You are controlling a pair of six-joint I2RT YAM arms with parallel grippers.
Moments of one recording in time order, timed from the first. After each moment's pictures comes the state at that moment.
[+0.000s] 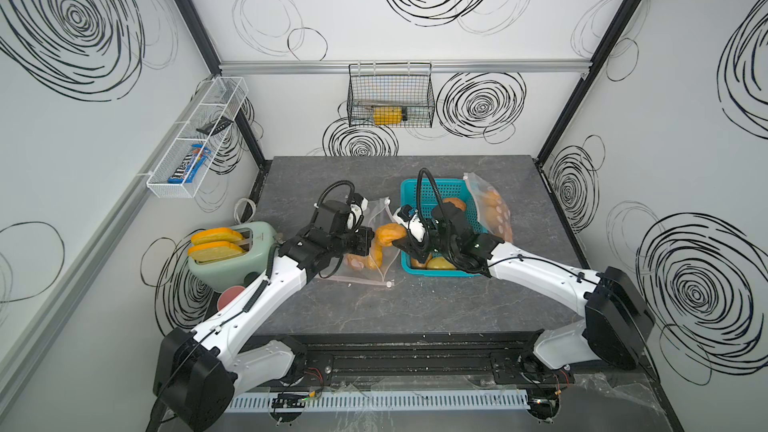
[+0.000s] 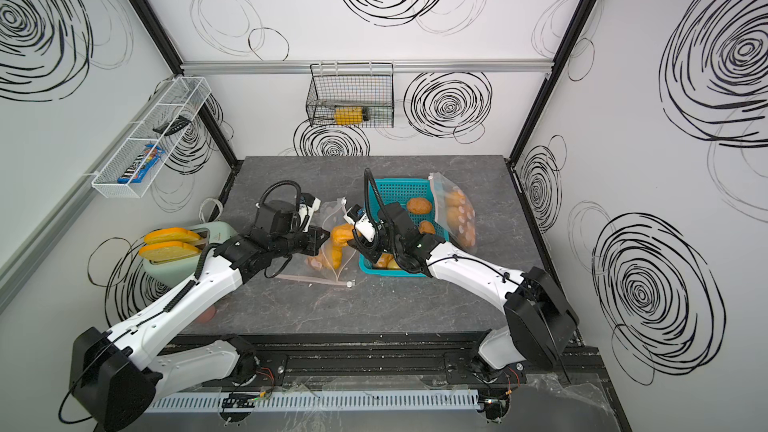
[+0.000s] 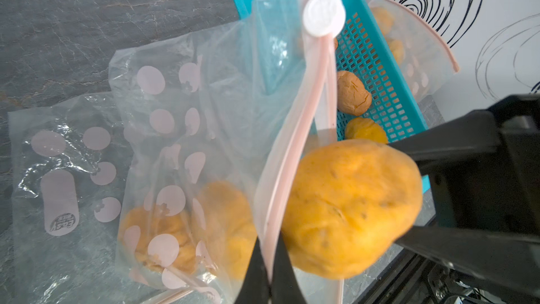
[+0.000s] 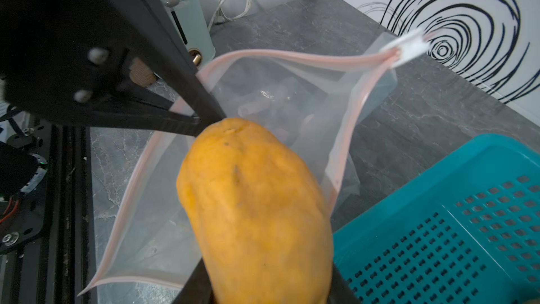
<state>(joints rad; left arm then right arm) -0.46 1.16 0.91 -0.45 0.22 -0.36 0.79 1.47 0.97 -0.06 -0.24 -0.13</state>
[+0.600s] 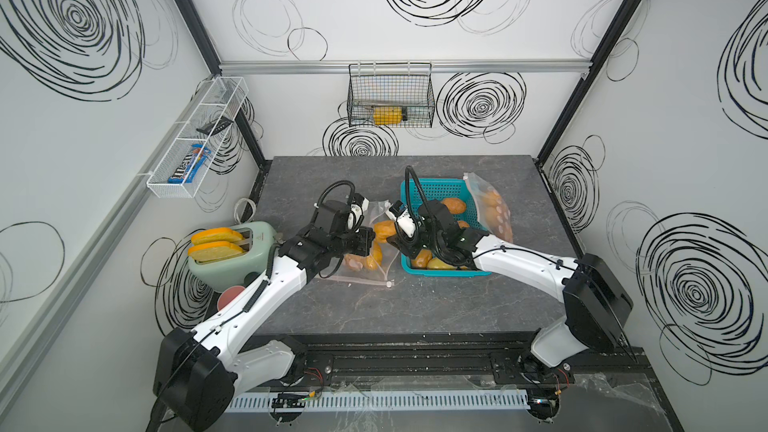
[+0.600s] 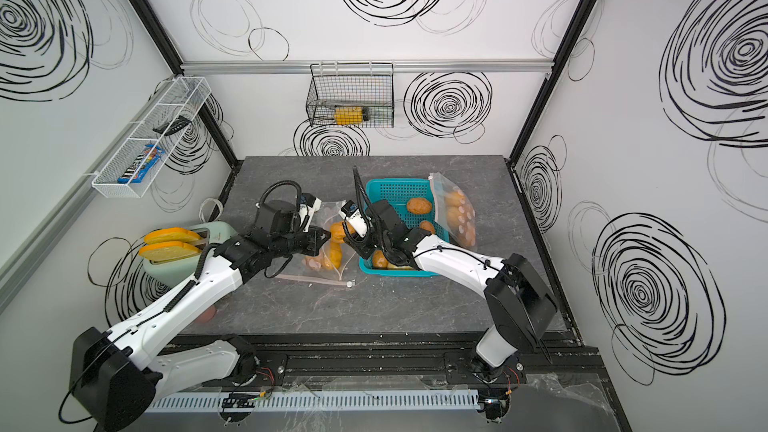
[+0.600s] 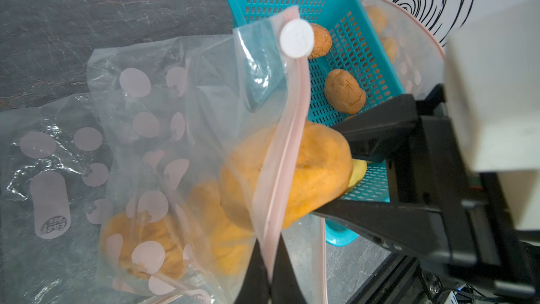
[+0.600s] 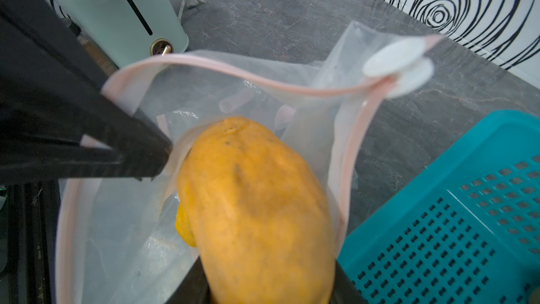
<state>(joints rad) -0.46 1.16 0.91 -0.45 0.24 -0.36 0.82 1.58 1.06 -0.08 -0.16 -0.06</state>
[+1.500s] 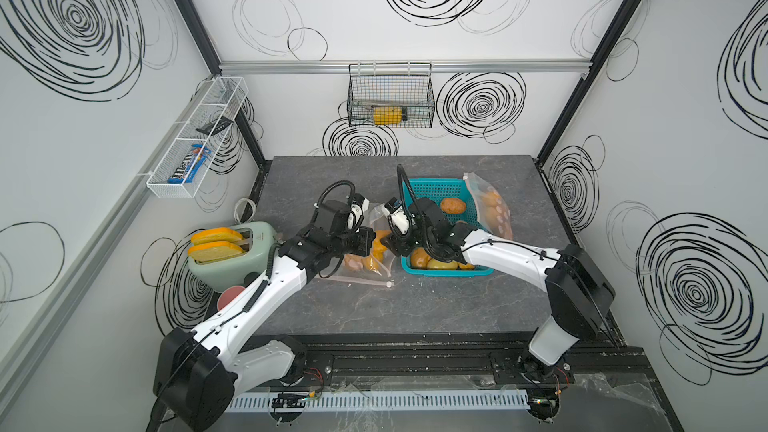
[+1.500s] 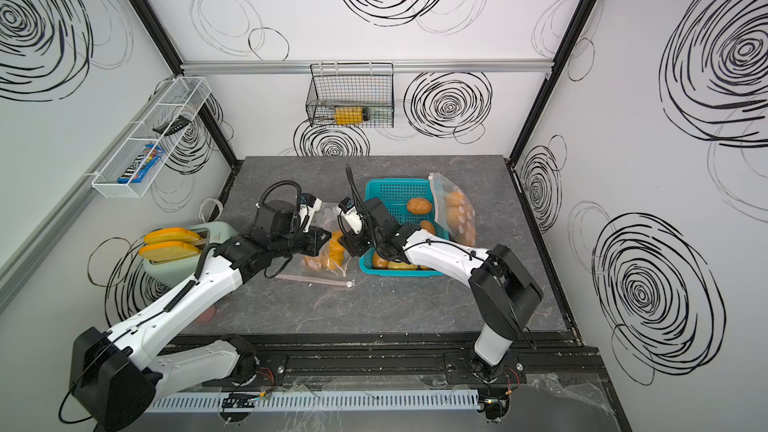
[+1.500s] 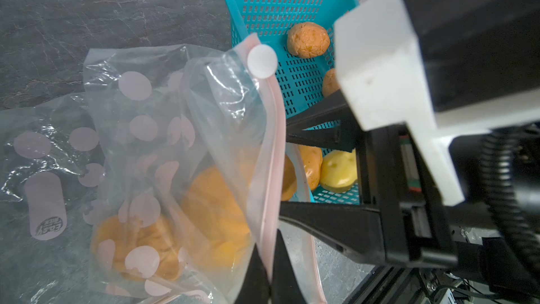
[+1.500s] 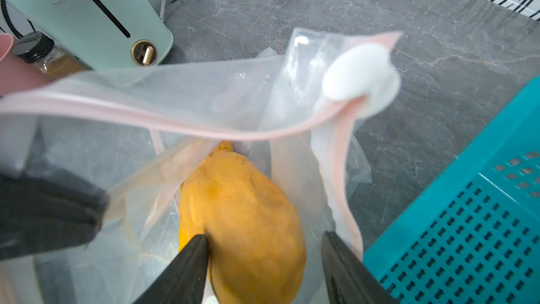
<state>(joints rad) -0.46 1.16 0.91 -0.45 0.25 -0.36 0.82 1.67 1.14 -0.12 -0.14 0.05</state>
